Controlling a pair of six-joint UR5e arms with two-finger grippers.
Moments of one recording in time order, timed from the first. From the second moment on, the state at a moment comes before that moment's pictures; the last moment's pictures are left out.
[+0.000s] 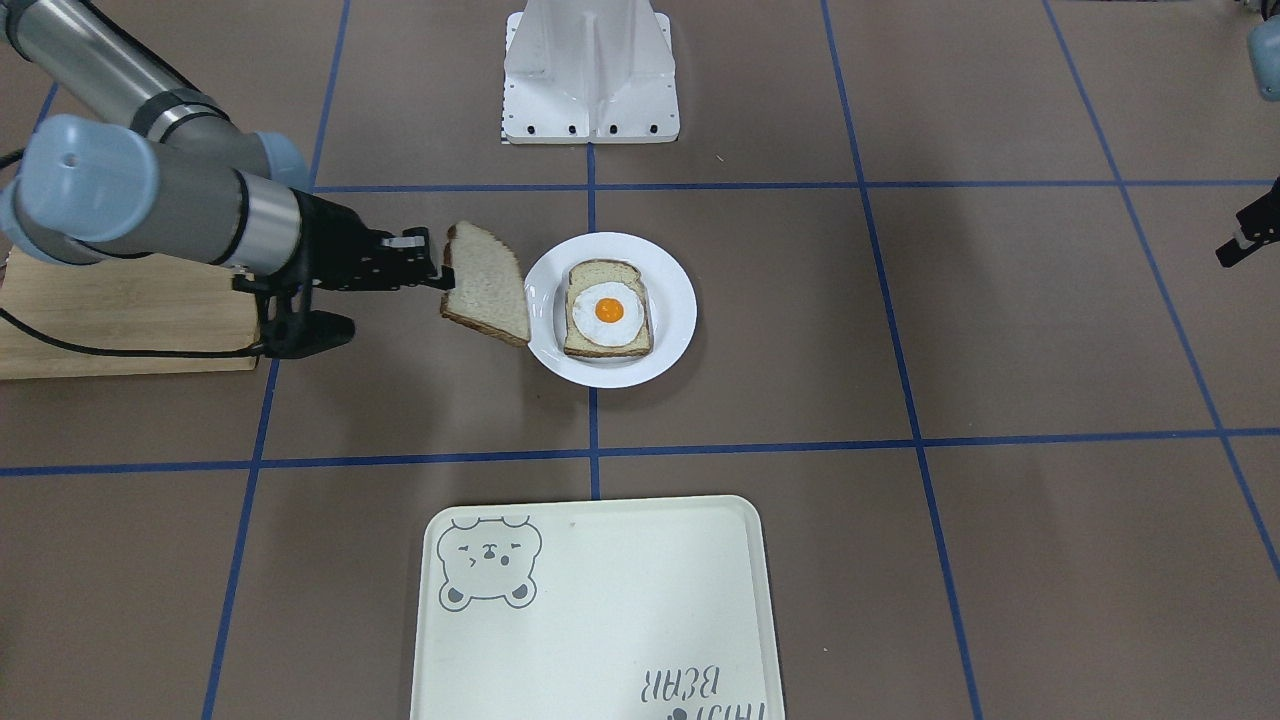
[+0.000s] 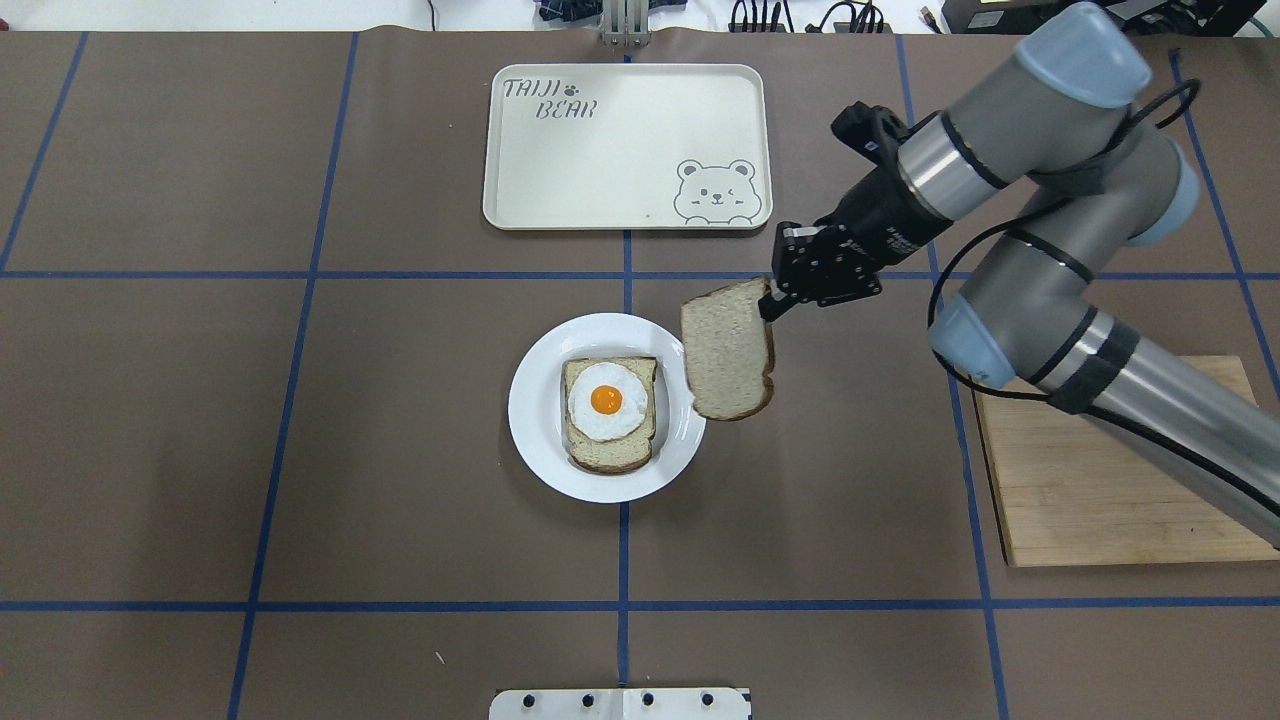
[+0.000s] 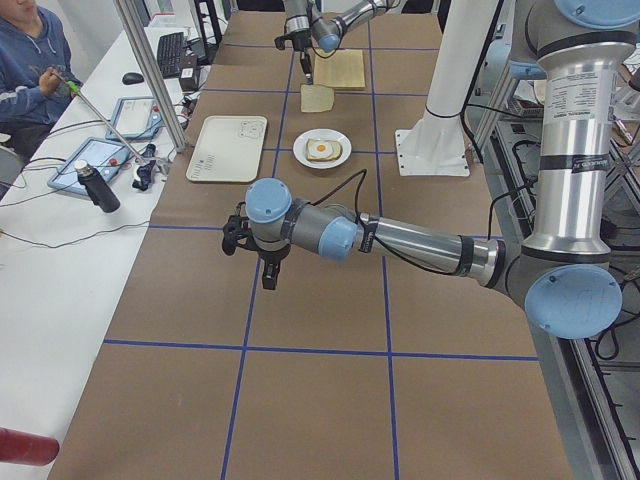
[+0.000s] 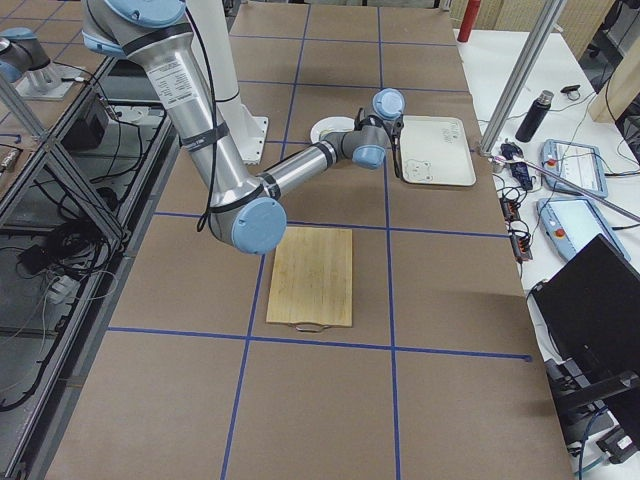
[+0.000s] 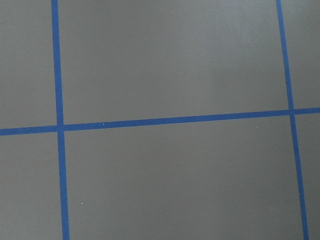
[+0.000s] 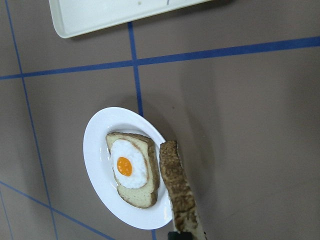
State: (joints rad) left arm -1.44 -1.55 -1.79 -1.72 -2.49 -0.27; right arm 0.83 -1.03 1.53 -0.83 2.59 1.39
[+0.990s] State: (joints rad) left arm -1.44 -1.54 -1.80 -1.72 -2.51 -0.27; right arm 0.61 -0.92 1.47 -0.79 2.31 1.55
